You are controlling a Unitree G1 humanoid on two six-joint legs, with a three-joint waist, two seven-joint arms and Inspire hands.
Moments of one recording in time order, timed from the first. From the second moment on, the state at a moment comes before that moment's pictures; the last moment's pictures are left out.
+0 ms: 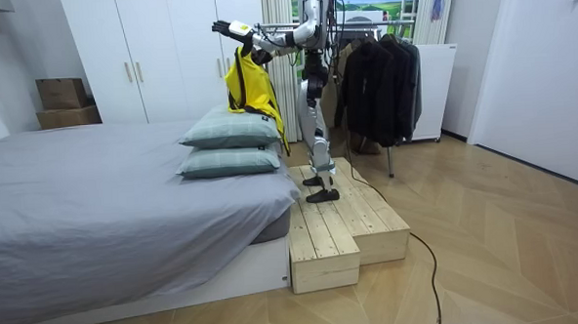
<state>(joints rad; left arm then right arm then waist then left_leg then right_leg) 0.02 0.32 -0.23 0.12 0.77 -0.13 0.53 -0.03 -0.31 0.02 0.34 -0.22 -0.04 -0.08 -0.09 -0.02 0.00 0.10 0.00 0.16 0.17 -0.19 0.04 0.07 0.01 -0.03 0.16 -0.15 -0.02</state>
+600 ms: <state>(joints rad) 0.03 0.28 -0.24 0.17 0.55 -0.13 0.29 -0.02 -0.31 -0.02 0.34 -0.24 -0.04 -0.09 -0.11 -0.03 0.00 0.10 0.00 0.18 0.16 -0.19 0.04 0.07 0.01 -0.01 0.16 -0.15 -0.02</state>
